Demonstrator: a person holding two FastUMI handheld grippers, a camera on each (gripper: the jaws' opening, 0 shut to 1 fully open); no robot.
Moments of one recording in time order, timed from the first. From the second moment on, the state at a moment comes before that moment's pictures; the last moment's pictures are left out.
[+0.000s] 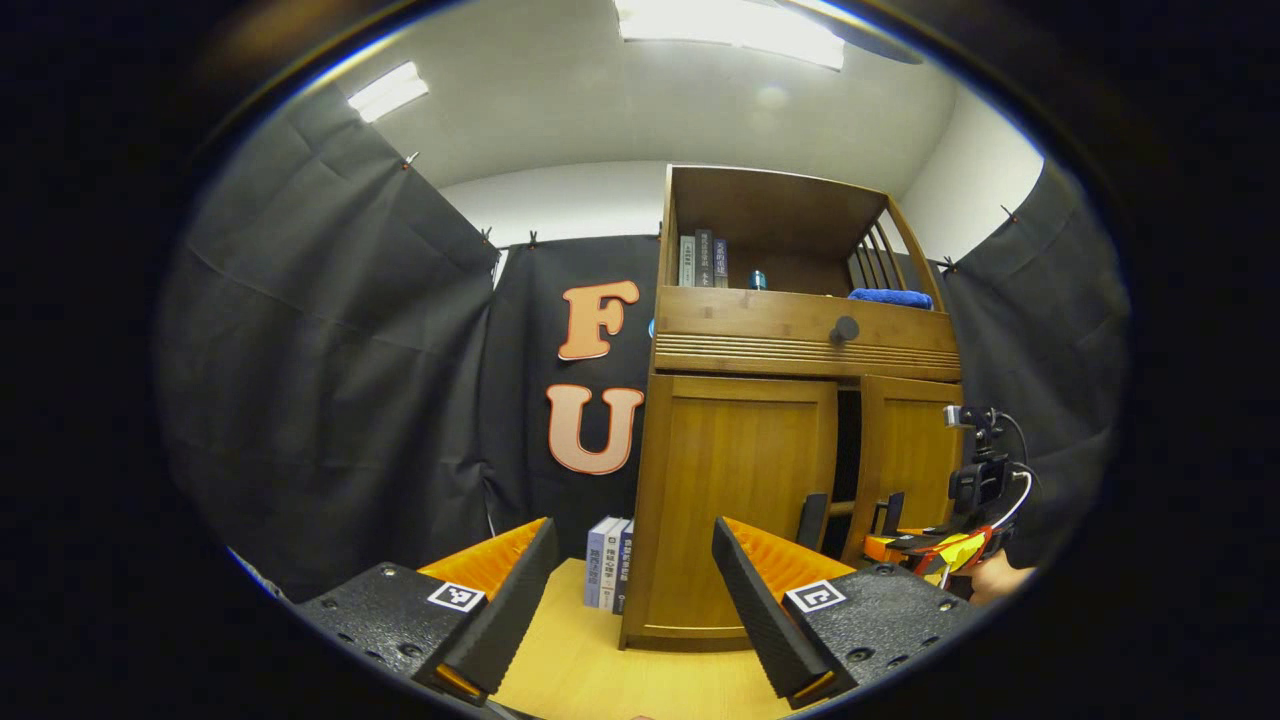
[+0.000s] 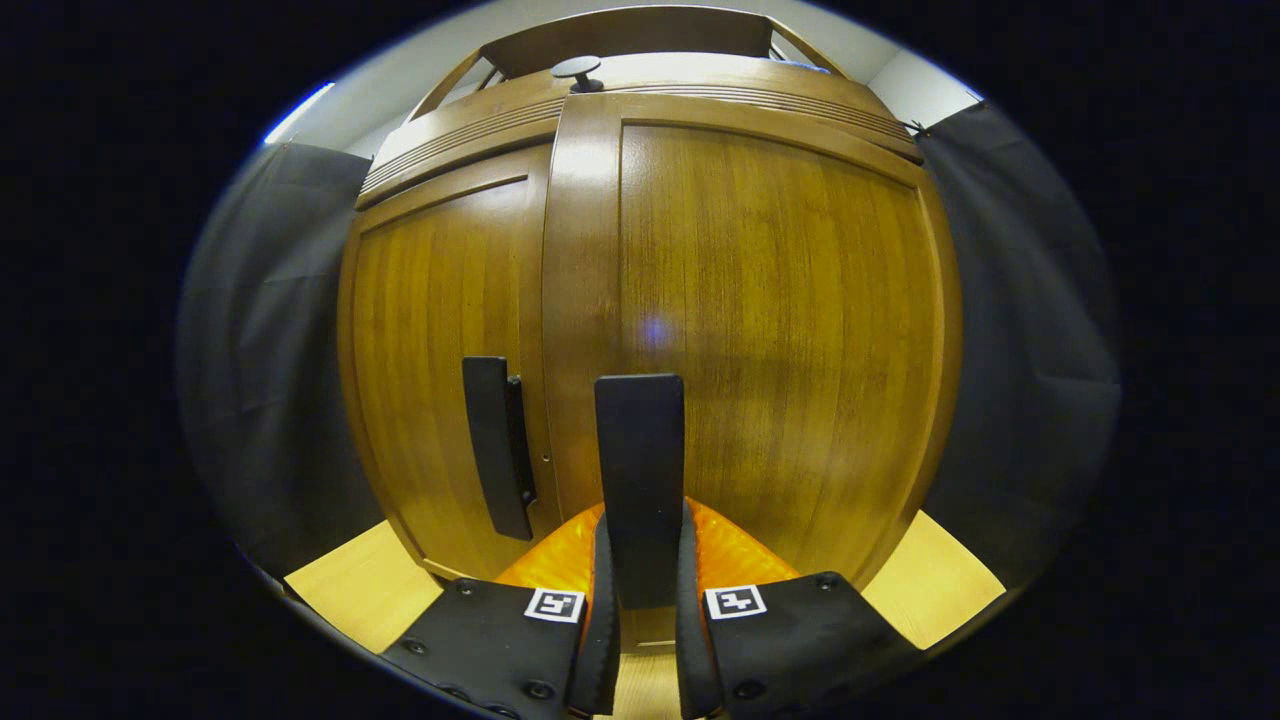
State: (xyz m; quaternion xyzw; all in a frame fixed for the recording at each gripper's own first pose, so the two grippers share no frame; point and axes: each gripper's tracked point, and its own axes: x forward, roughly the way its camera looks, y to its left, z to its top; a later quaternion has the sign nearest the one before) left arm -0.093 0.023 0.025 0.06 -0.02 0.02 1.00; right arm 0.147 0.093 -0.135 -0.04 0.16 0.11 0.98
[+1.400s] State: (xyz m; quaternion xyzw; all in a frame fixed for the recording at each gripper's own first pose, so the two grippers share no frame) left arm -0.079 -0.031 -0.023 0.03 0.01 -0.04 1.00; right arm 0.015 -0.094 -0.080 -0.02 0.16 0.01 0.99
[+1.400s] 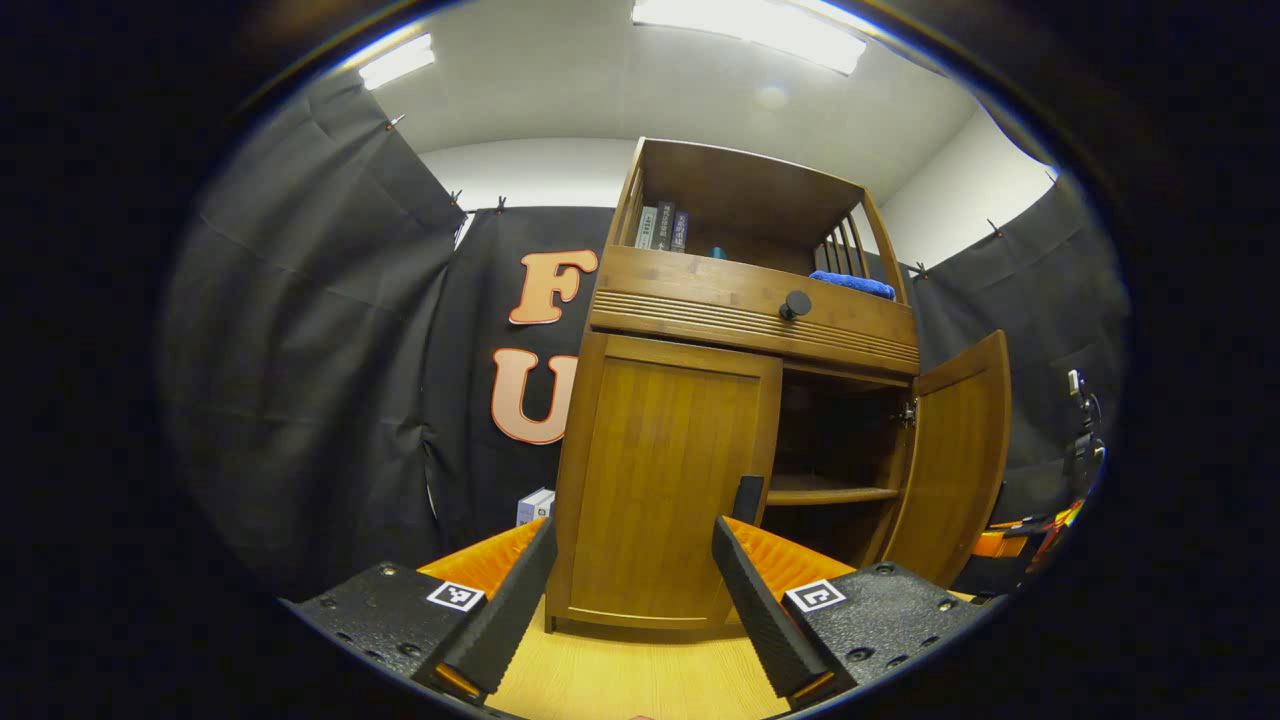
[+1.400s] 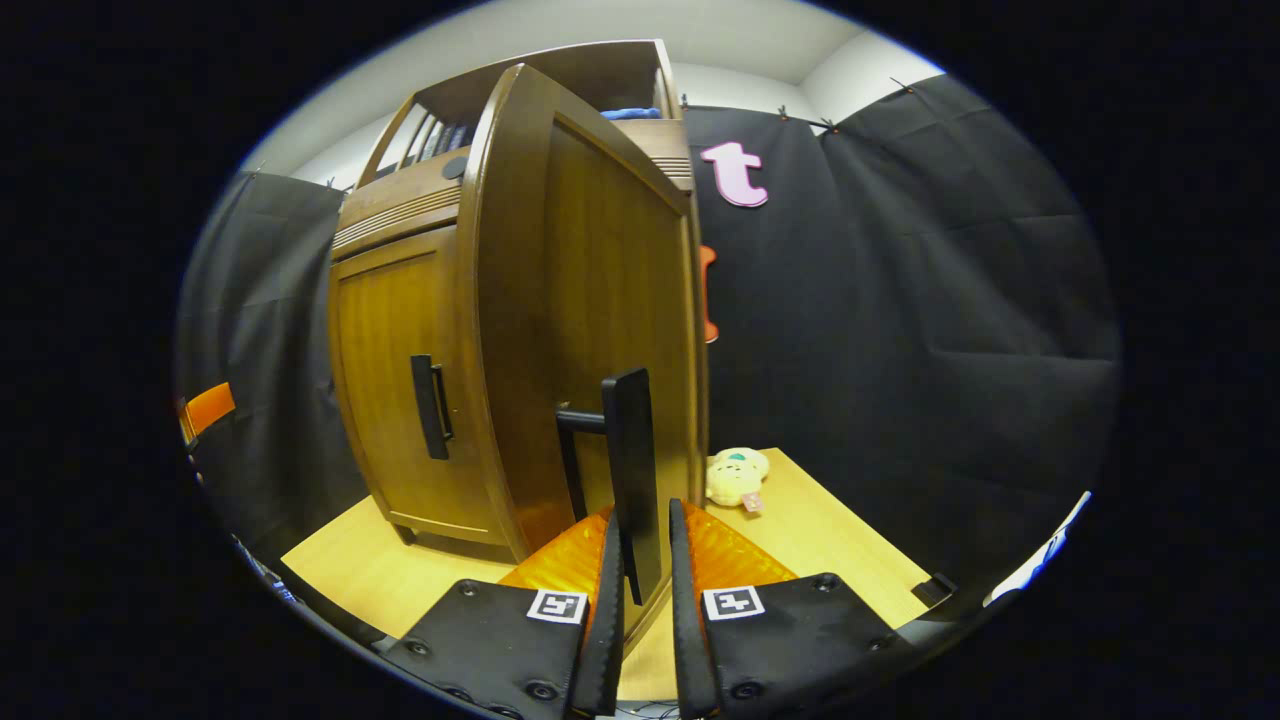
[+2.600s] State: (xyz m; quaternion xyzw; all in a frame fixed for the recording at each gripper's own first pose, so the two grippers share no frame) left arm -0.099 0.007 -0.017 0.05 0.01 0.01 1.00; right arm 0.031 -0.218 -0.077 0.00 0.18 0.11 0.98
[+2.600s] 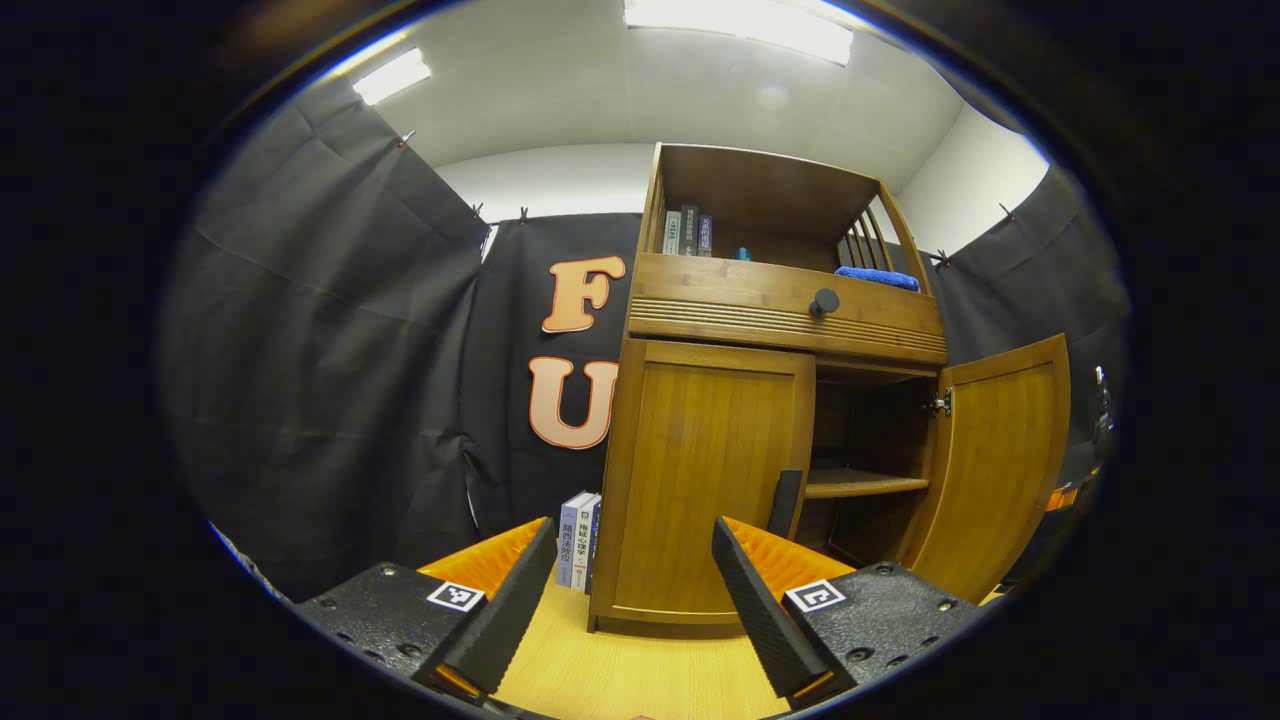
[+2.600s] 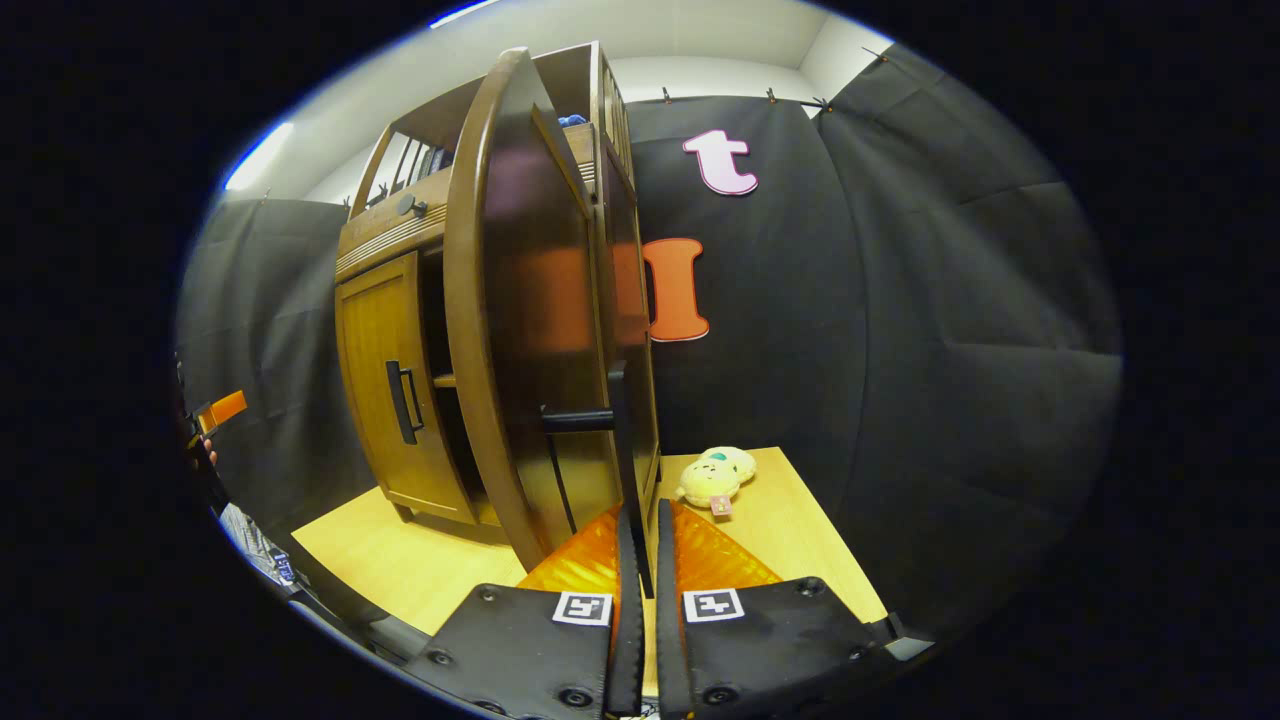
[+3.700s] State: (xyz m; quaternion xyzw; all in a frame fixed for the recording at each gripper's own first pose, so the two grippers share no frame) left arm 0.027 -0.096 -0.053 -0.07 0.05 -0.10 0.99; right arm -0.087 -0.203 0.010 0.00 0.07 -0.05 1.00
